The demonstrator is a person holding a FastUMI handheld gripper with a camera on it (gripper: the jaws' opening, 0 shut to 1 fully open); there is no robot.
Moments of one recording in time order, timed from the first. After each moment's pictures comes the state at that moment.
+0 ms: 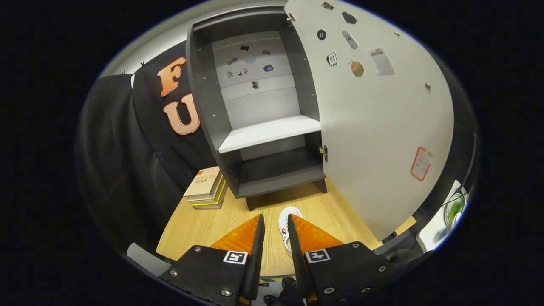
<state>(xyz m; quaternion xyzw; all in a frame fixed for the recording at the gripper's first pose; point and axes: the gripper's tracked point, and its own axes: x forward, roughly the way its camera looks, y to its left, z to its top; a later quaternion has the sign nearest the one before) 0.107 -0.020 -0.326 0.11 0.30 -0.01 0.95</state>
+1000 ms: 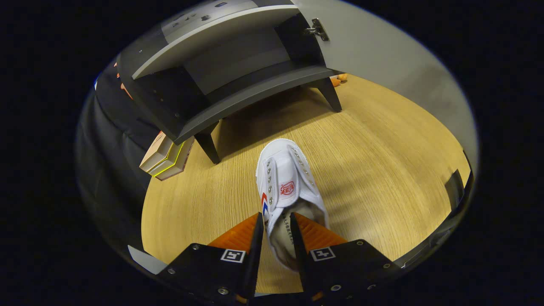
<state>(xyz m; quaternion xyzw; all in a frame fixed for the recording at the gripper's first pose) 0.163 -0.002 -0.584 0.19 0.46 -0.01 0.87</state>
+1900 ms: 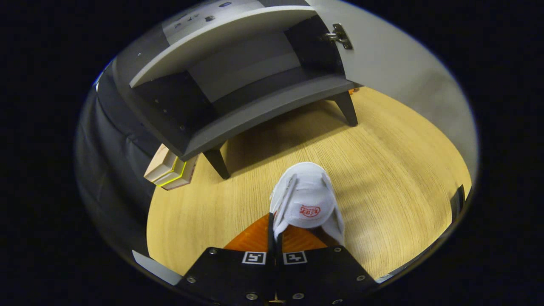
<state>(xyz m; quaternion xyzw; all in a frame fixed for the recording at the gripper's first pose) 0.200 0.004 -0.548 0.19 0.43 0.01 0.88</state>
